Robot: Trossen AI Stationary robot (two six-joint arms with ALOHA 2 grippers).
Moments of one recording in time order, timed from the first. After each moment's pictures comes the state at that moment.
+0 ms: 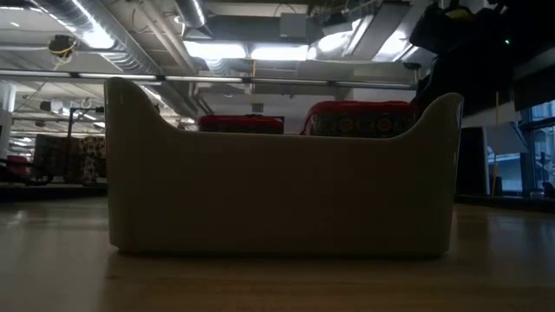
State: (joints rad) left arm -0.61 1.33 1.26 -0.92 -0.34 -0.42; right arm 0.39 1.23 0.60 -0.15 0.59 0.37
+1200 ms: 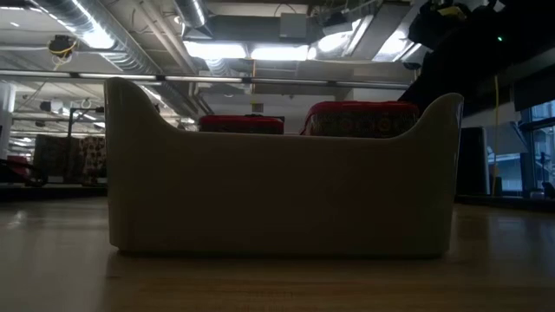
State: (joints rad) left arm -1.12 1.43 1.25 -1.17 -0.08 -1.31; right arm 0.39 1.24 0.60 -0.11 0.66 0.42
